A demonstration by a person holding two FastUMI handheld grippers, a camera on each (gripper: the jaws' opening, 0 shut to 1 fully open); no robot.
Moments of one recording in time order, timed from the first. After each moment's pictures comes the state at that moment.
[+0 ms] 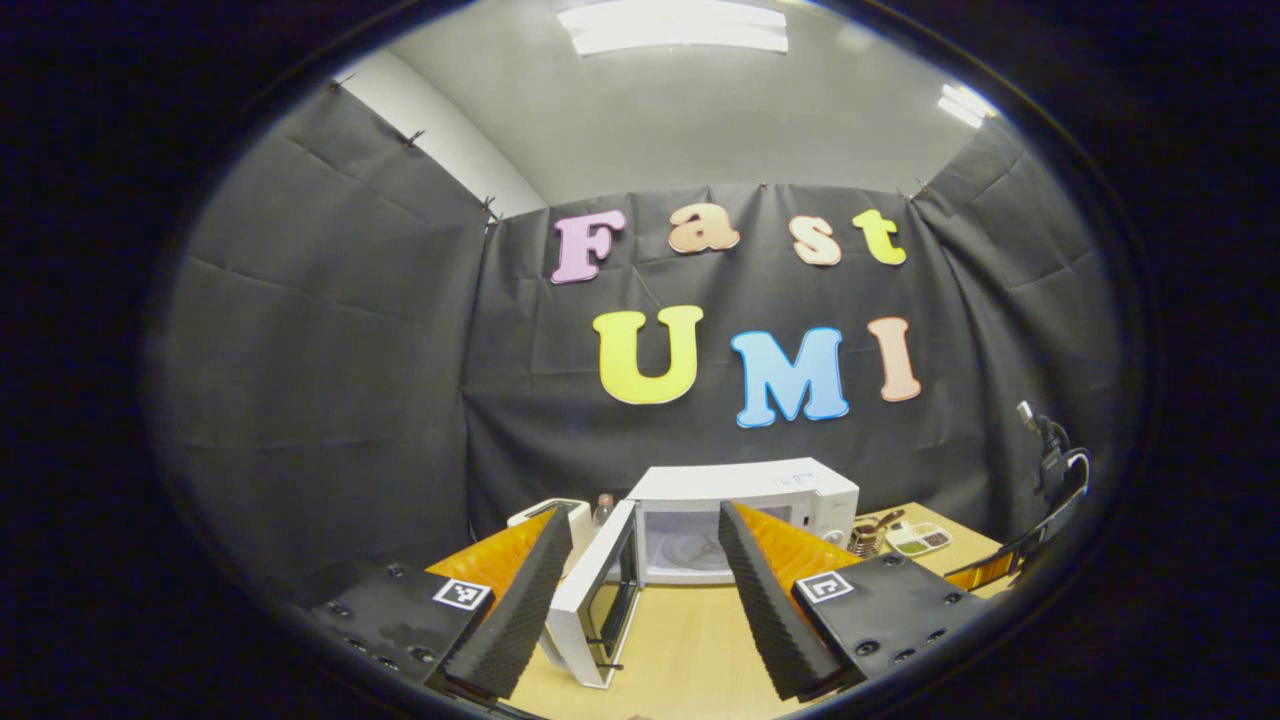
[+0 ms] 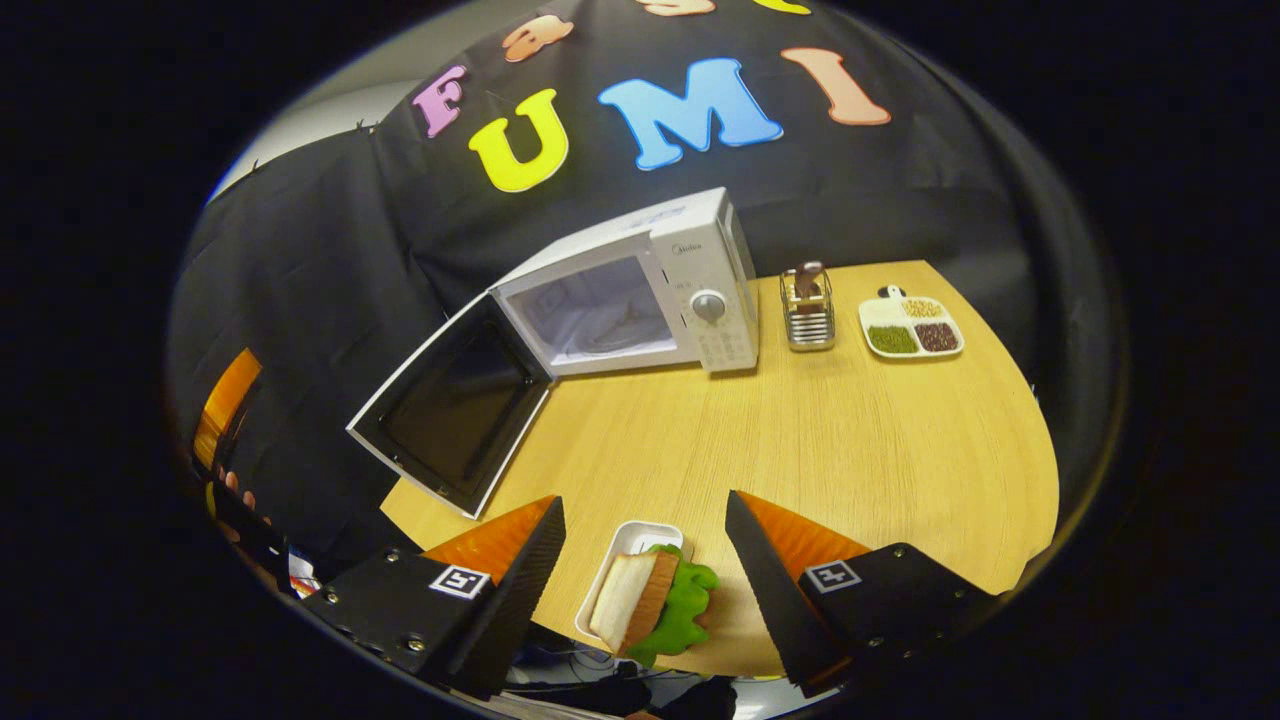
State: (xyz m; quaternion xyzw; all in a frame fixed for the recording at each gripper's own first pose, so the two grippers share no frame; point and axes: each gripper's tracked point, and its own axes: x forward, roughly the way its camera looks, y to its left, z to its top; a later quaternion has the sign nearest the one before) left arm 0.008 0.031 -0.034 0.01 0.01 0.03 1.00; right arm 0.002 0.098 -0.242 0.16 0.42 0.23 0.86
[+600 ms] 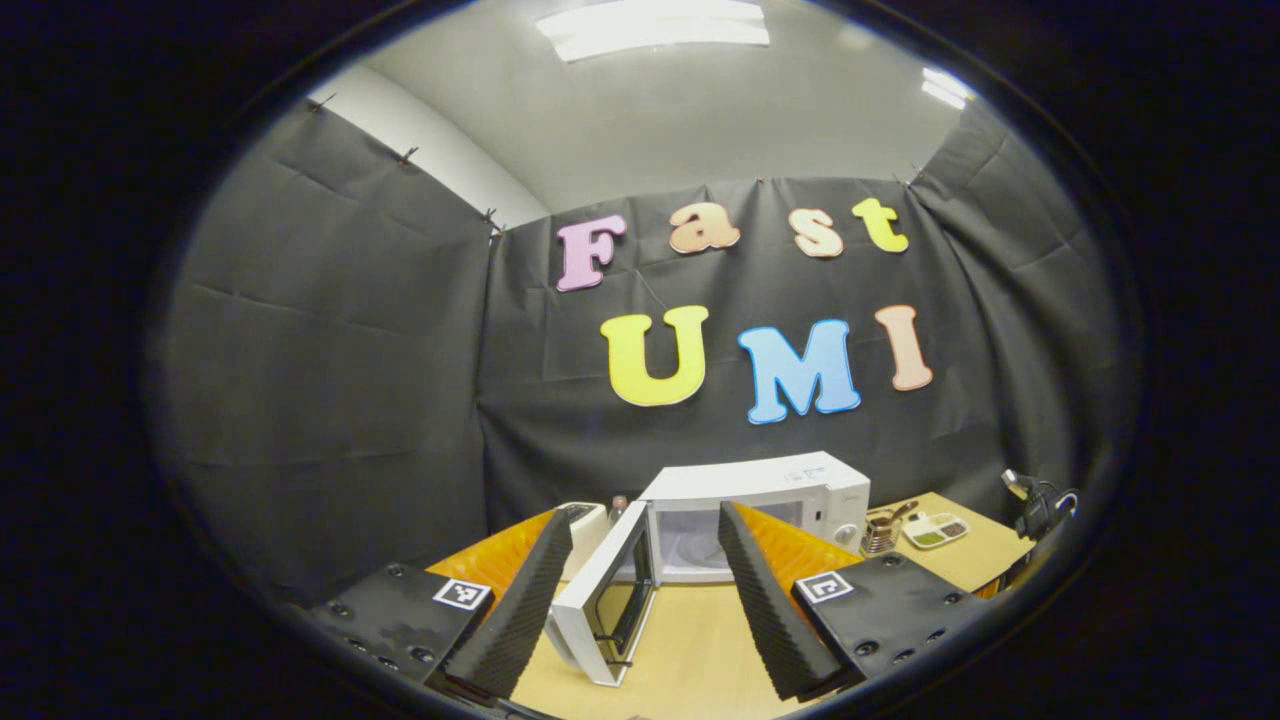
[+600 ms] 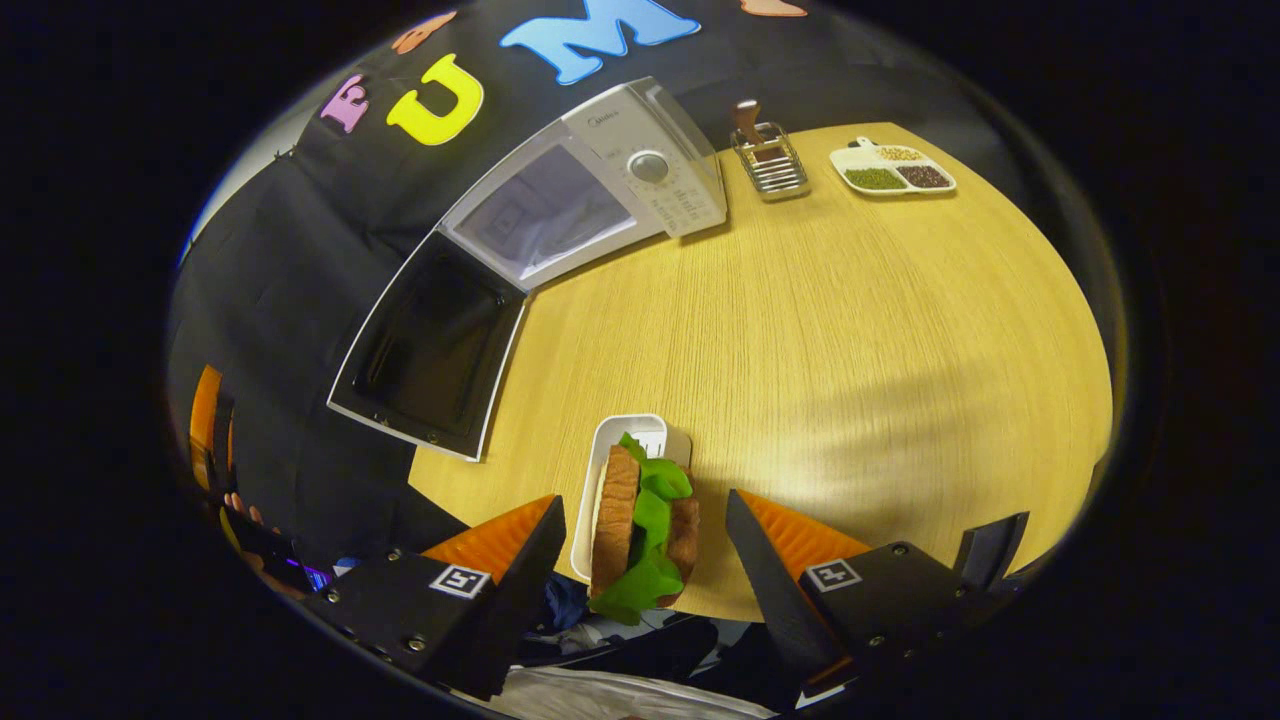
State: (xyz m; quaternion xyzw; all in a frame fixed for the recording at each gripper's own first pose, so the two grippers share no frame) left arm -0.002 0.017 -0.031 0.05 0.01 0.05 1.00; right arm -0.052 0.105 -0.301 0.23 0.56 0.23 0.76
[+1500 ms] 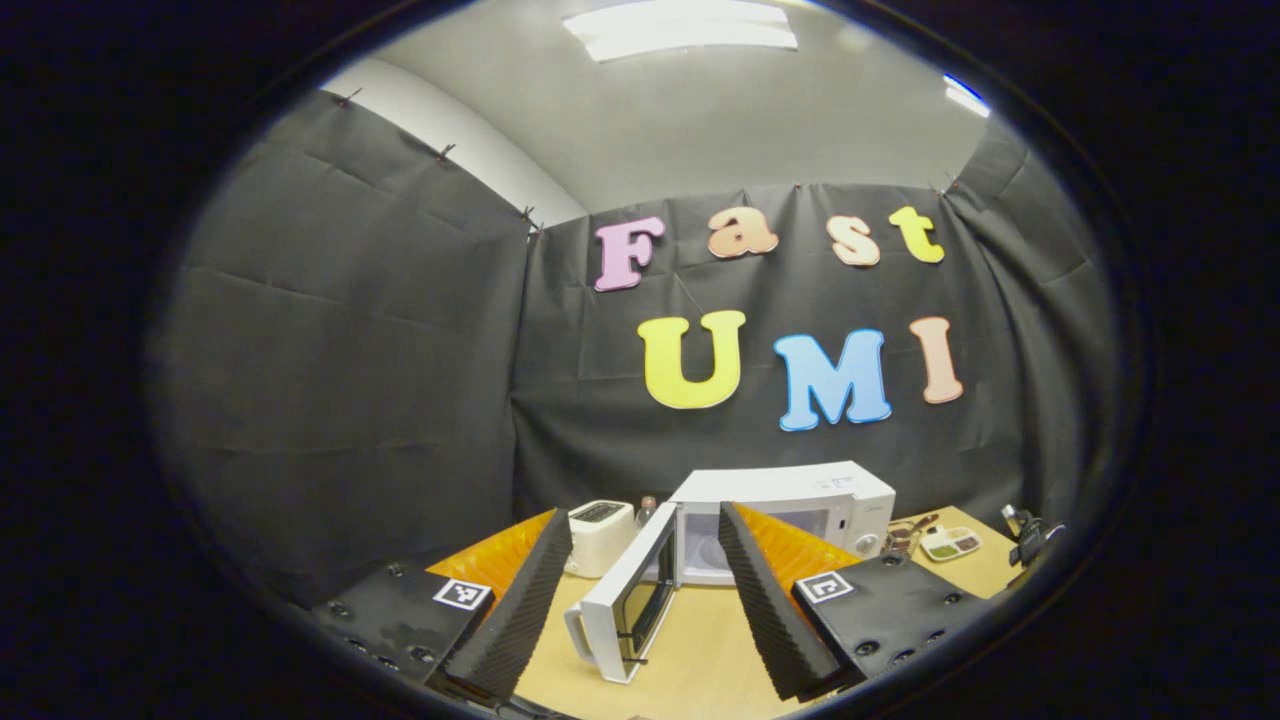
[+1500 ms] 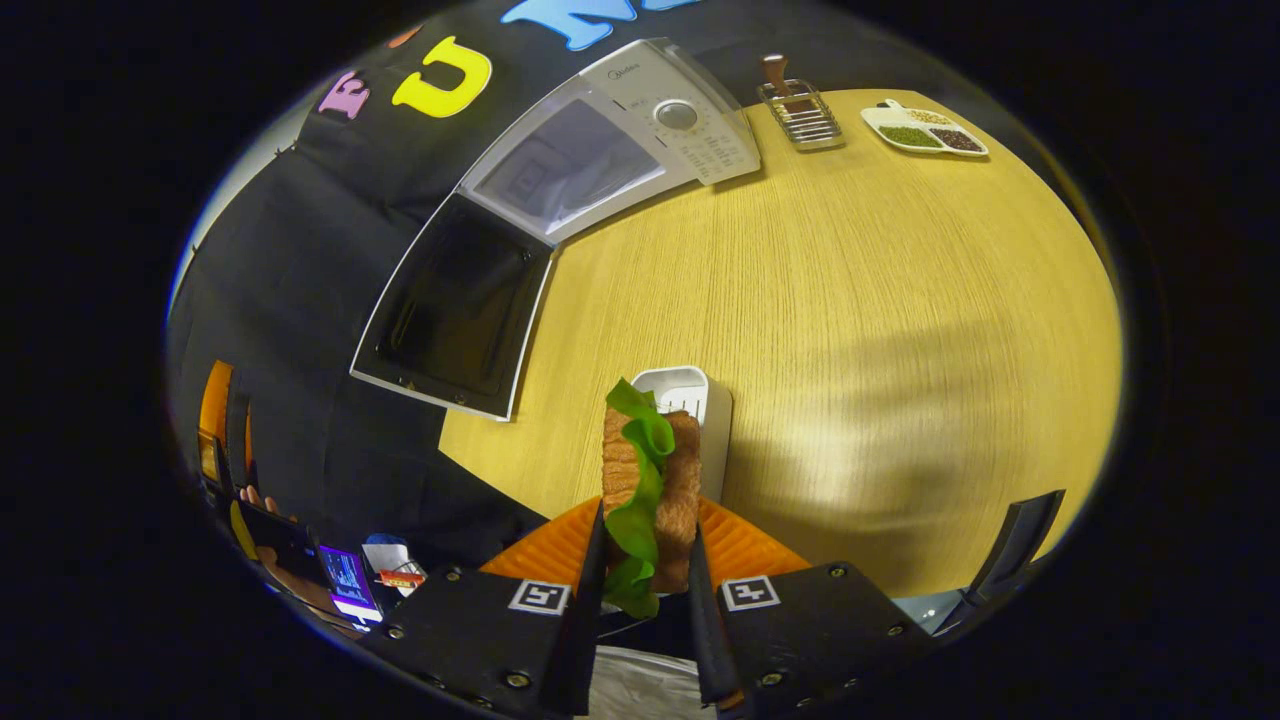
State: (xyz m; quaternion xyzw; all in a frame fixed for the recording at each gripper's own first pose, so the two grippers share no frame) left arm -0.009 0.044 -0.020 0.02 0.01 0.10 1.00; right arm -0.061 0.127 -0.291 0.25 0.56 0.28 0.74
